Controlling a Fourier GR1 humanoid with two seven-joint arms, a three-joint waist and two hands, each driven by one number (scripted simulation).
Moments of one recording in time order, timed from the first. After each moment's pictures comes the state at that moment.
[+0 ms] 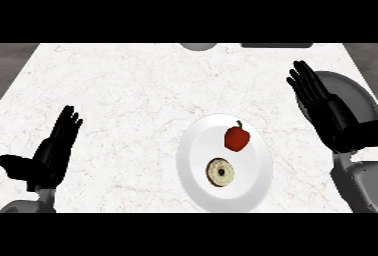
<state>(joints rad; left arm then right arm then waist) -0.04 0.42 -0.15 -1.37 0.41 0.18 -0.18 -0.29 -0.44 0.17 -1.53 -0.37 -0.02 -0.03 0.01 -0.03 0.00</state>
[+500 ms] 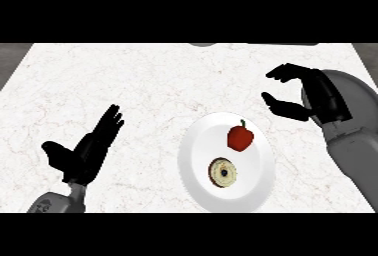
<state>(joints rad) -0.10 0.34 -0.29 -1.43 0.42 0.12 -0.03 -0.54 -0.58 0.38 -1.35 0.17 -0.22 0.16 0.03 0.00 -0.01</state>
